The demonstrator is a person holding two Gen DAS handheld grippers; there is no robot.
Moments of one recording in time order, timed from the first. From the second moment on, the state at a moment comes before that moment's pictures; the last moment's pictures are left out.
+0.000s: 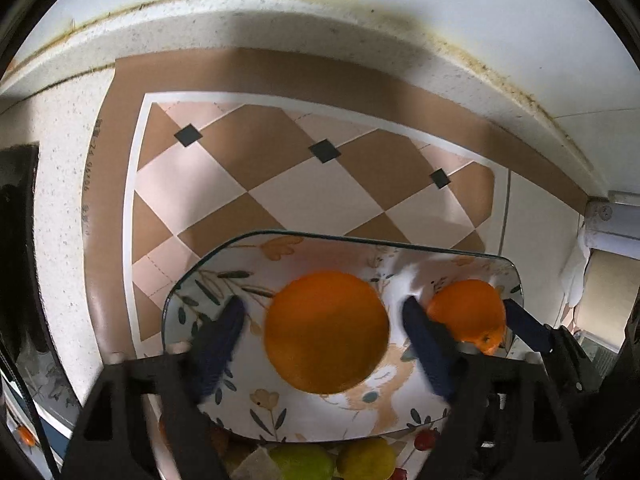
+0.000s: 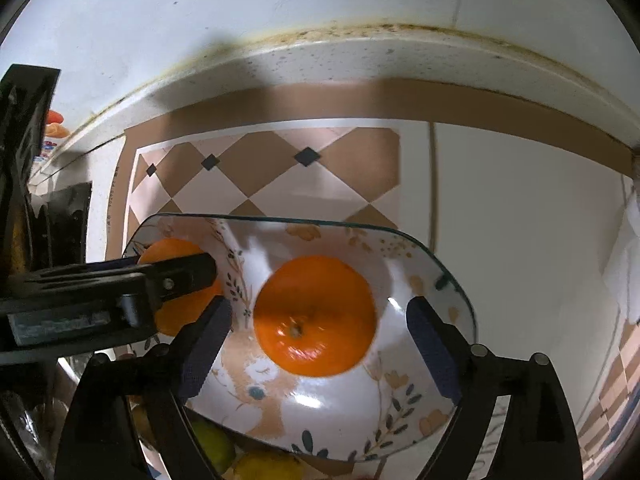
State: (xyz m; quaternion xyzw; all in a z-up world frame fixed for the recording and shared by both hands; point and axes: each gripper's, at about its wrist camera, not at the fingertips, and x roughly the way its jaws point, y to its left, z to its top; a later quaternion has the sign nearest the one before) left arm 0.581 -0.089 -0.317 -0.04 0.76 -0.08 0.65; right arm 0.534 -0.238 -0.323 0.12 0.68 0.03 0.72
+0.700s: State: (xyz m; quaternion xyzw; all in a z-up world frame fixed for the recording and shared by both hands) left arm 0.470 -0.057 -0.207 0.07 0.64 -0.04 0.77; right arm 0.415 -0.239 -0.233 0.10 0.64 -0.03 0.76
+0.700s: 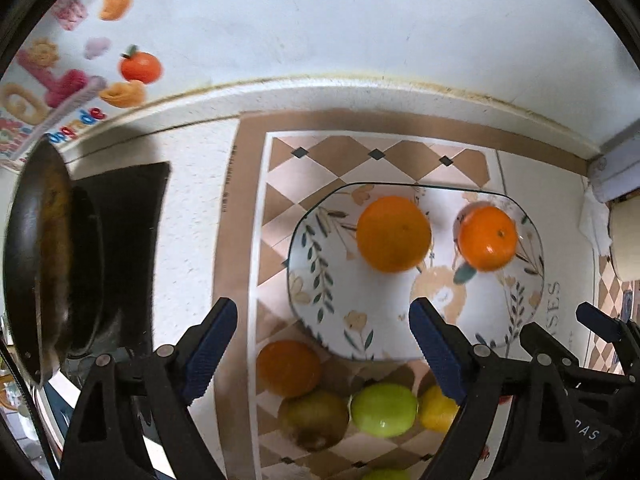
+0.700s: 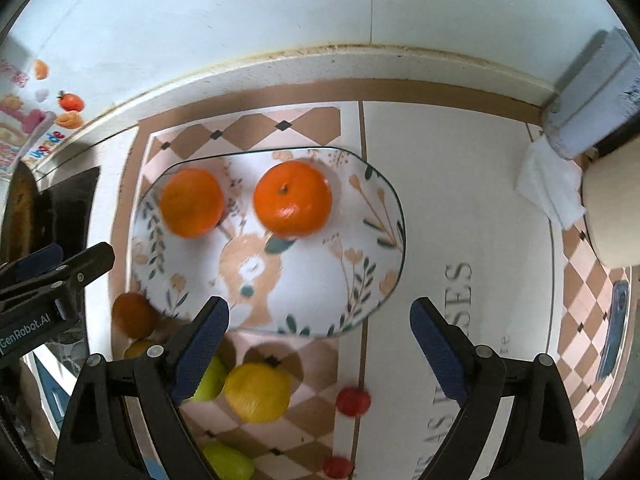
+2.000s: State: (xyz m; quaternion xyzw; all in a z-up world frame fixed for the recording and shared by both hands) left arm 0.366 0.032 -0.201 -0.02 0.64 -0.01 0.77; right arm 0.327 -0.192 -0.252 0.15 0.63 0.03 0.76
